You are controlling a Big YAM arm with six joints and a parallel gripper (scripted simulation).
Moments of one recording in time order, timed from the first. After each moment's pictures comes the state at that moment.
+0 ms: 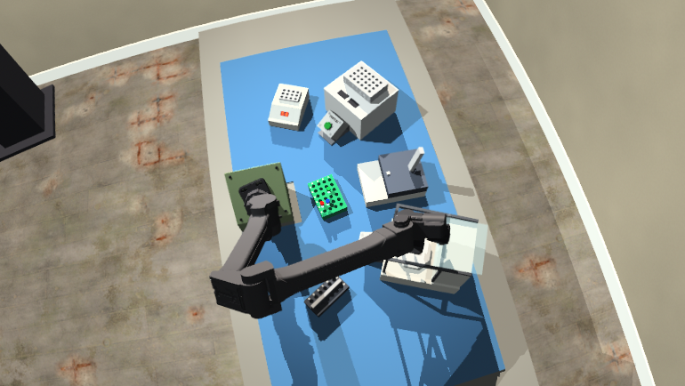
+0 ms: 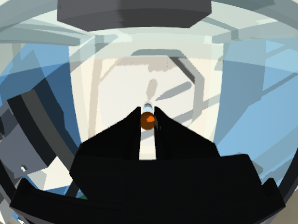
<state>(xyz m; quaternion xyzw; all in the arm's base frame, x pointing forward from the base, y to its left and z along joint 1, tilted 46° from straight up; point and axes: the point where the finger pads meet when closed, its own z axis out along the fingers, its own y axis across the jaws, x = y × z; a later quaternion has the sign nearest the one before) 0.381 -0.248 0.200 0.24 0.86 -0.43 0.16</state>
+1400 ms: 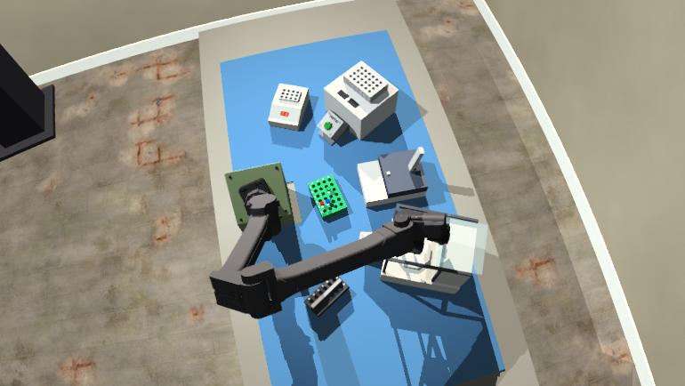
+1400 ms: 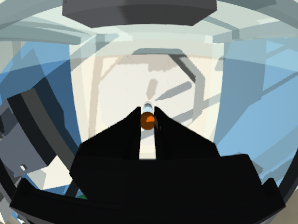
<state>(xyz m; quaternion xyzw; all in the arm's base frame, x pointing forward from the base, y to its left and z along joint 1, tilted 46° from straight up) 0.381 -0.247 0.199 0.24 0.86 -0.43 0.16</state>
